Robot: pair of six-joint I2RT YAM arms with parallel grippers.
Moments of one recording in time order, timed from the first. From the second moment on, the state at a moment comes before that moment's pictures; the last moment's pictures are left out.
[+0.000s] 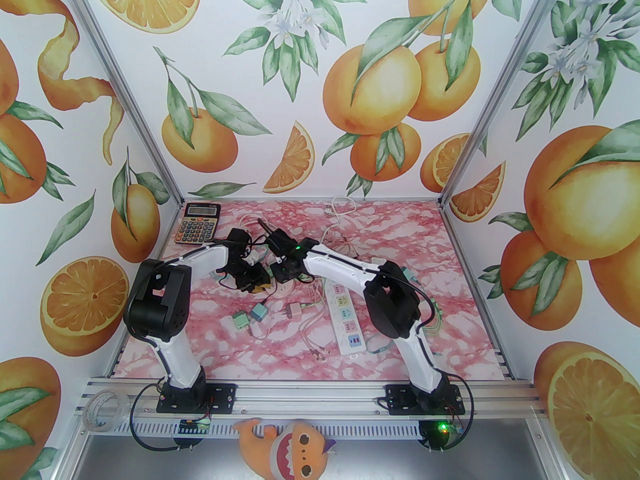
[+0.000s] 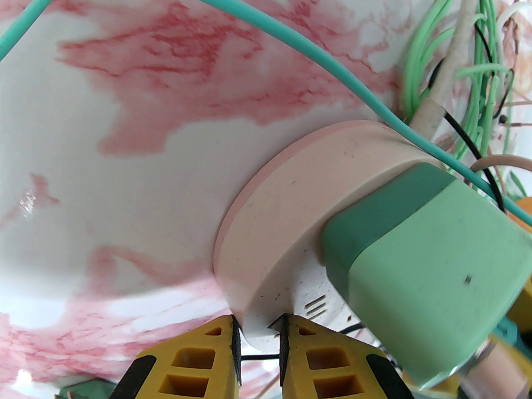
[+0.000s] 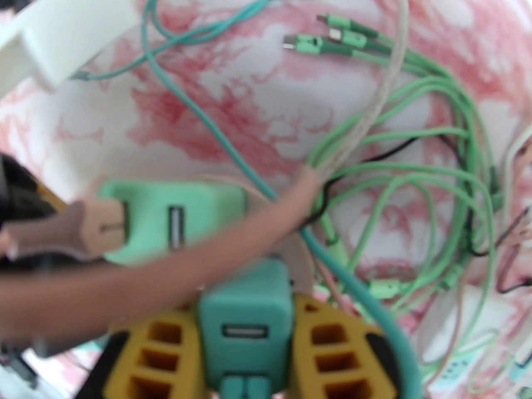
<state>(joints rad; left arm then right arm) -0.22 1.85 1.13 -0.75 0.50 -0.52 0.89 2.21 1.86 -0.79 0.11 0.27</state>
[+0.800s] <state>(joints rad) -0.23 1.86 1.14 -0.74 0.51 -0.52 0.78 2.17 1.77 -0.71 -0.12 0.34</state>
